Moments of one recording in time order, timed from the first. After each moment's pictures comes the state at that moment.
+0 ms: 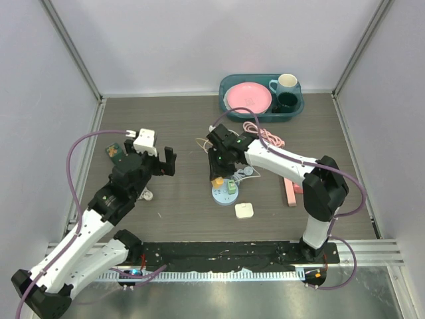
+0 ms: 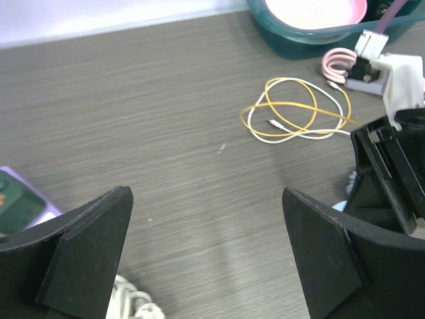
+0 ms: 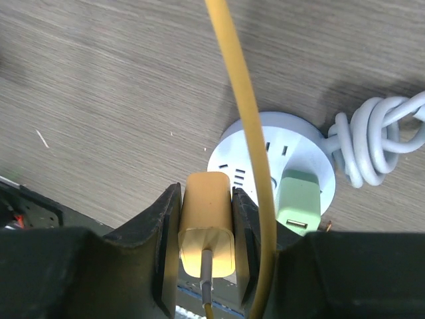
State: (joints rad) left arm -0.59 0.75 0.75 -0.25 -0.30 -0.13; right arm 0.80 1.78 1.43 -0.75 -0.06 0.58
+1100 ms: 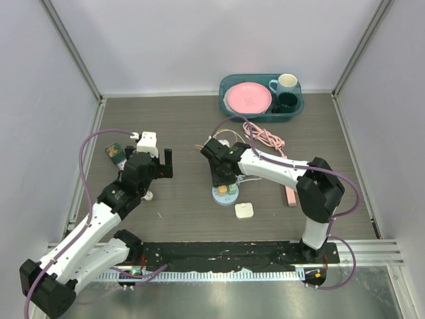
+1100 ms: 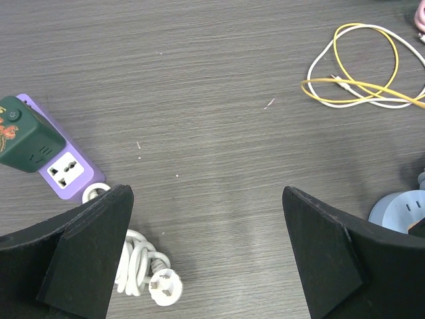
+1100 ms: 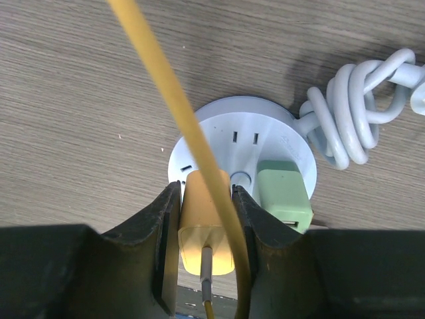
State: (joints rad) left arm -0.54 0.81 0.69 -0.32 -0.41 -0.18; right arm 0.90 1.80 1.37 -0.78 0.15 0.65
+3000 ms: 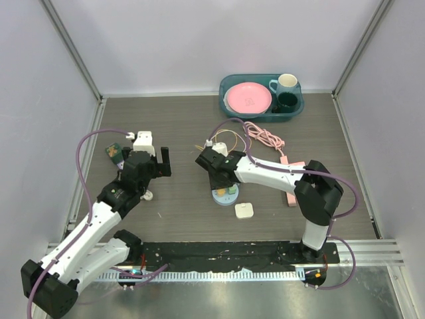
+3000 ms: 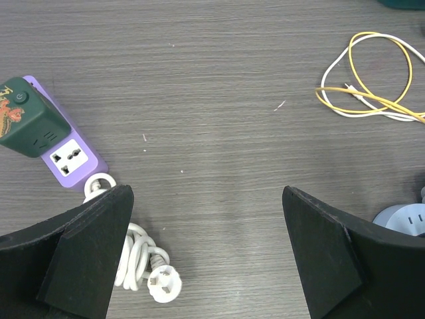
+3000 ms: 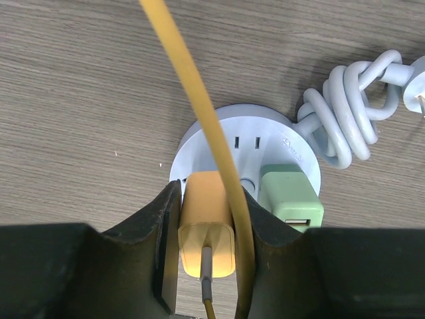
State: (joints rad) left arm -0.51 0.82 0.69 -0.33 -0.43 -0.24; right arm 0.96 1.83 1.31 -0.71 0.29 0.71
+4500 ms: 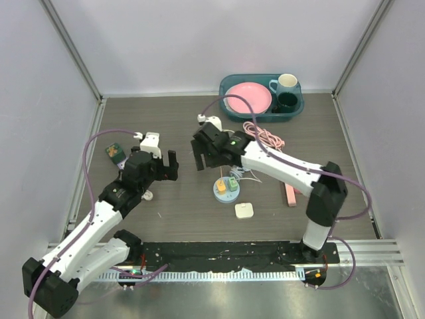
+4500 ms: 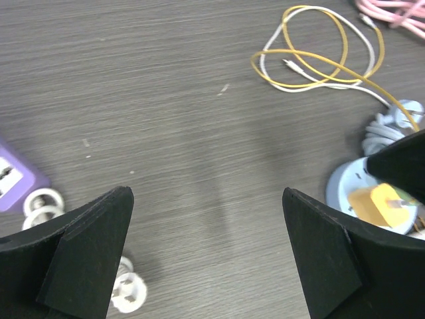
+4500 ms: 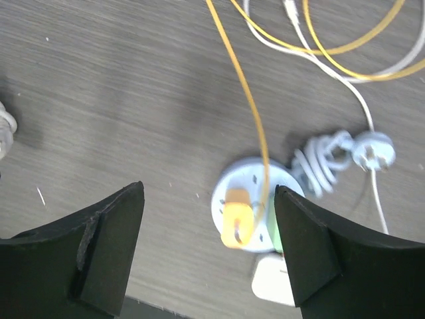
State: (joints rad) left arm -0.51 0.83 0.68 -0.31 -0.25 -0.23; right arm 0.94 1.82 1.64 -0.78 0.32 0.52
